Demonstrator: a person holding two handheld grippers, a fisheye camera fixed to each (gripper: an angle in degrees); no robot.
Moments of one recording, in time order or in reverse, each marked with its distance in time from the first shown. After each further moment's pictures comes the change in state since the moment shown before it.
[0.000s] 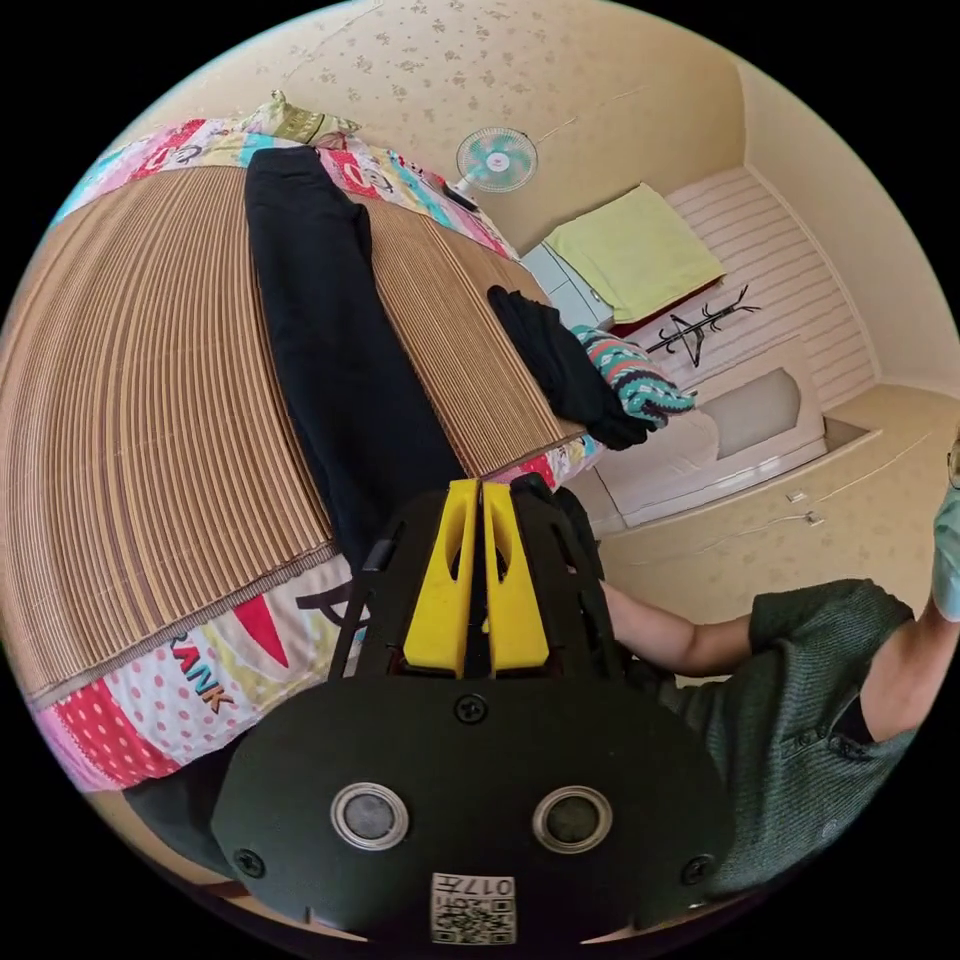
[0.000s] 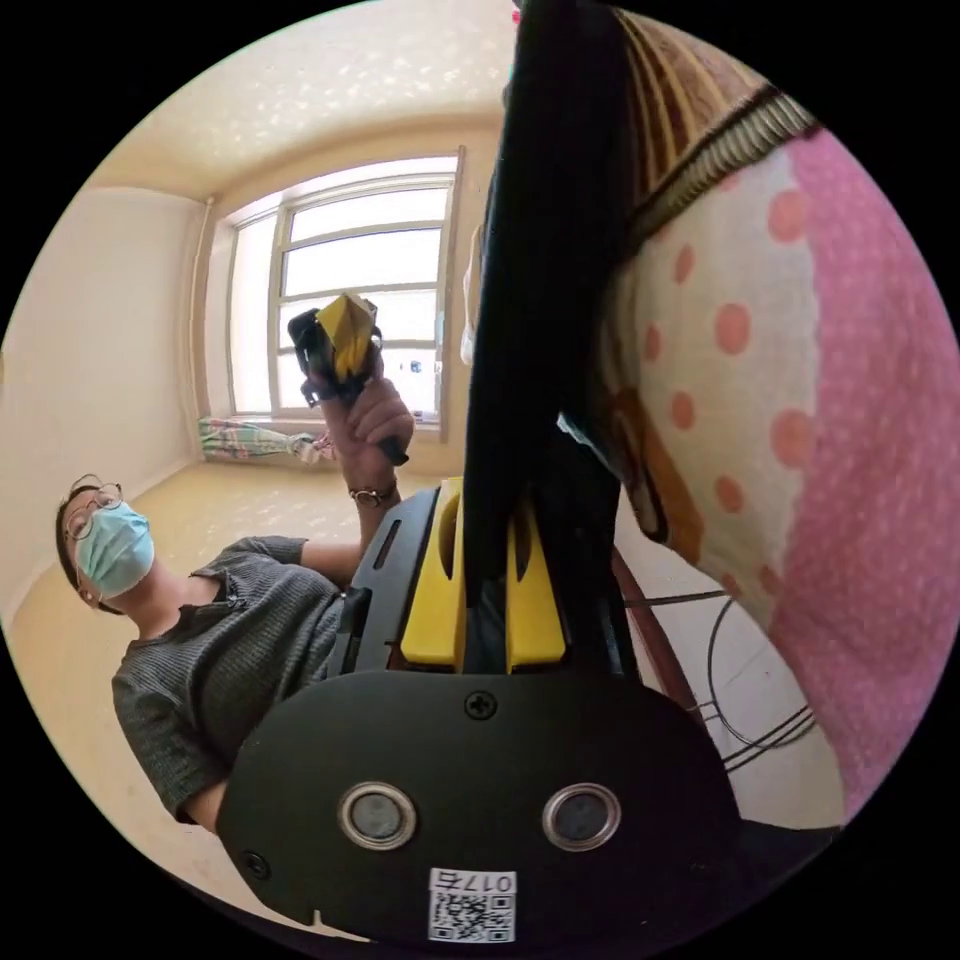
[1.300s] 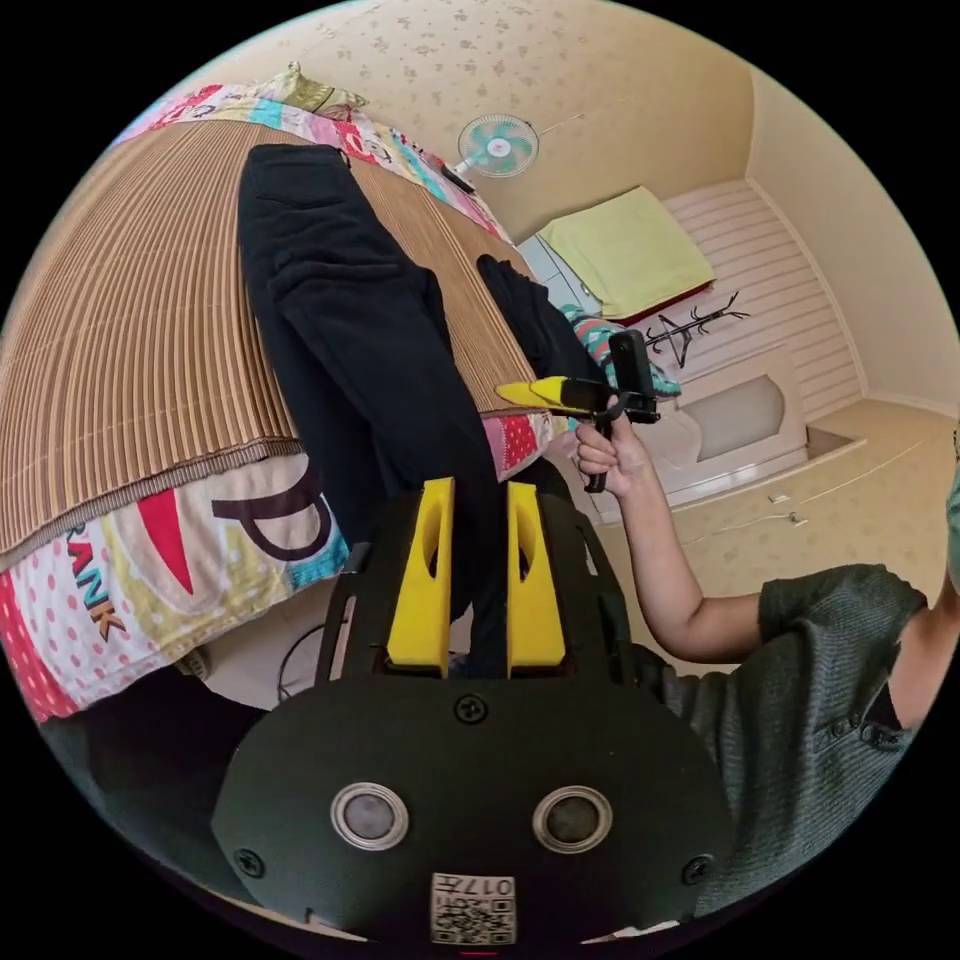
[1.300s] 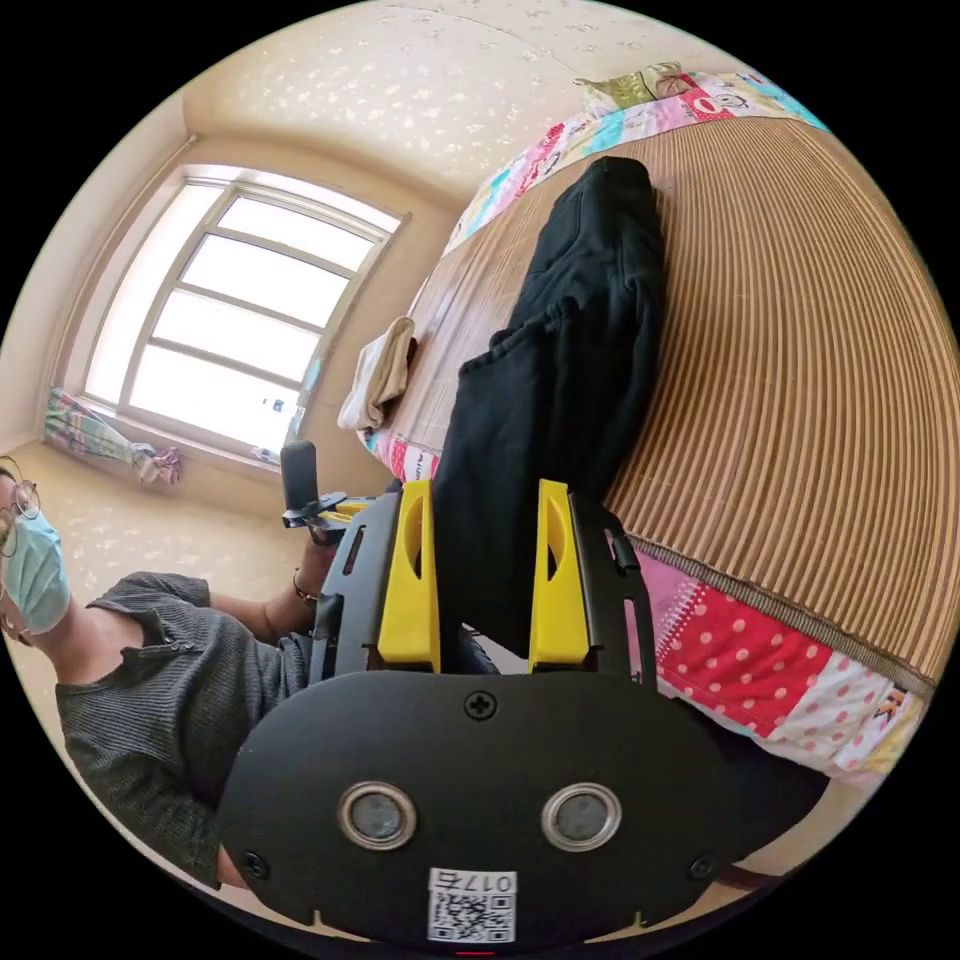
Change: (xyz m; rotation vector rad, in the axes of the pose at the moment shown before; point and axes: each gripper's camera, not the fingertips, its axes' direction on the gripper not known) left arm -0.020 0.048 0.019 0.014 0.057 -0.147; right arm -0.134 -0.021 -0.097 0.117 0.732 0.015
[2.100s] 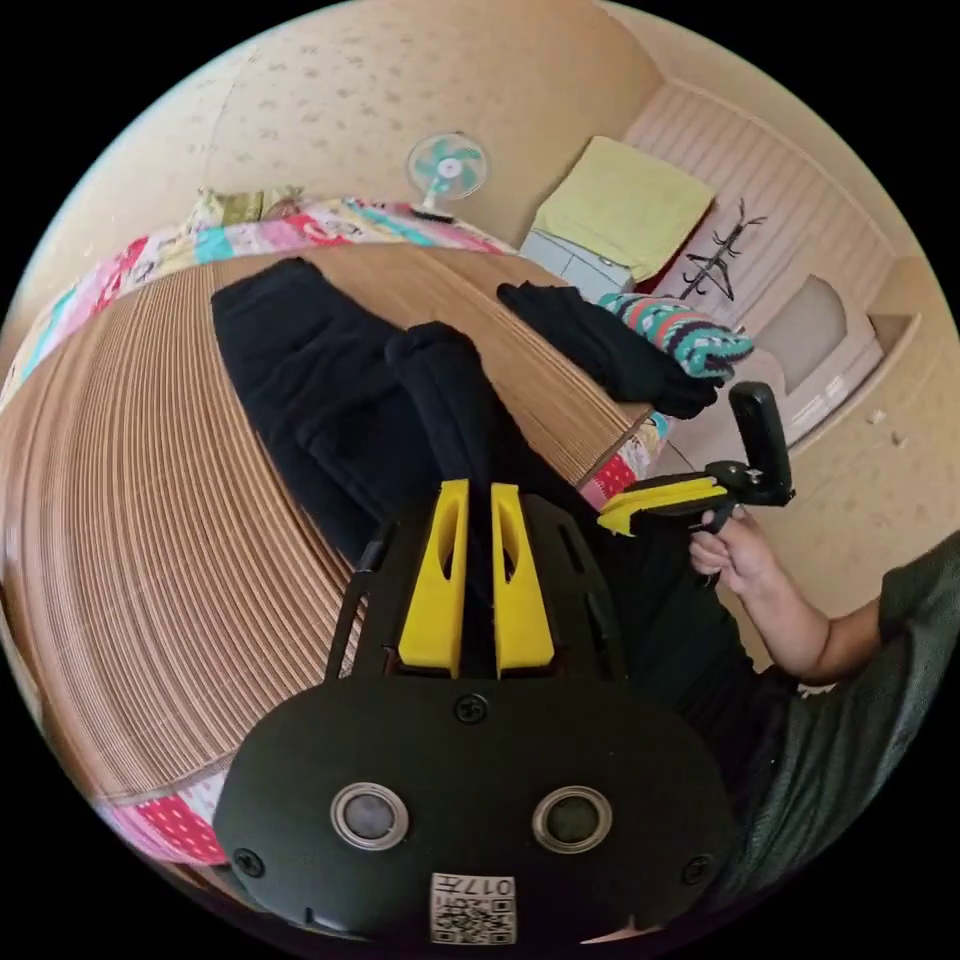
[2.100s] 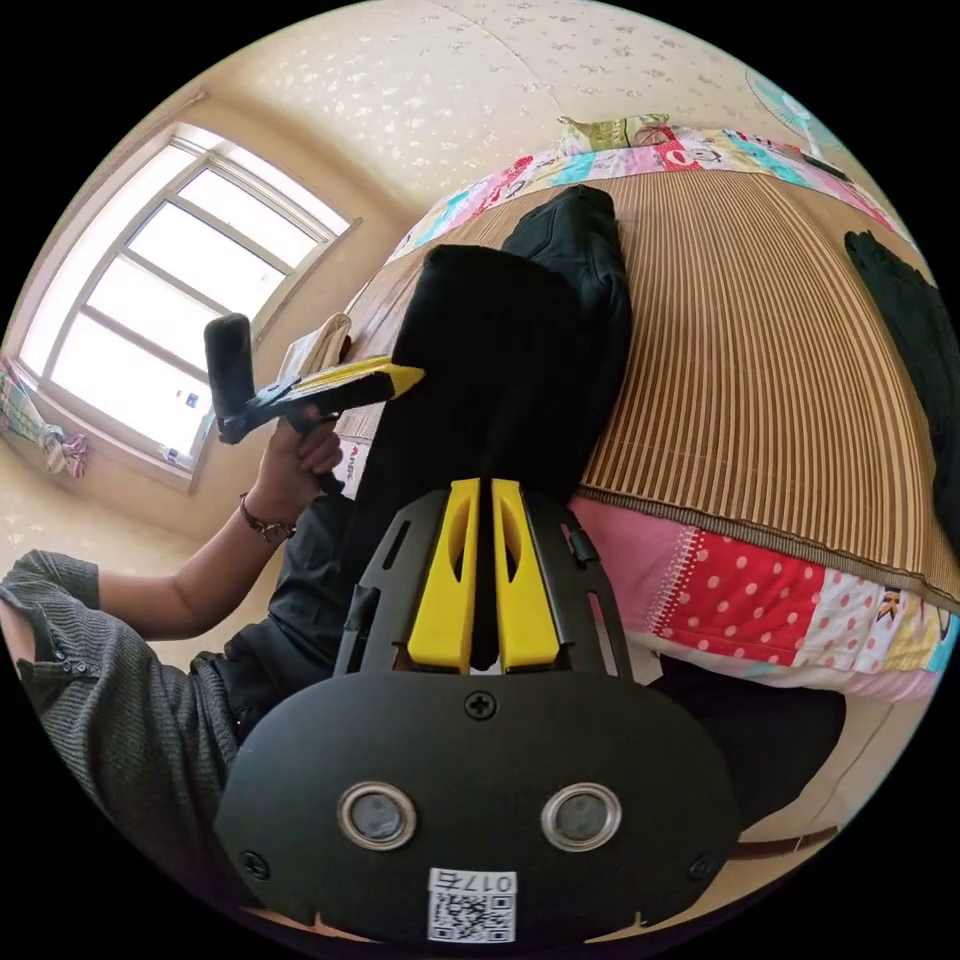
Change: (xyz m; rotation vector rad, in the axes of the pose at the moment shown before) left arm -0.022 -0.089 0.011 -0.103 -0.222 0.083; right arm -0.062 0.005 0.063 0.084 0.247 0.019
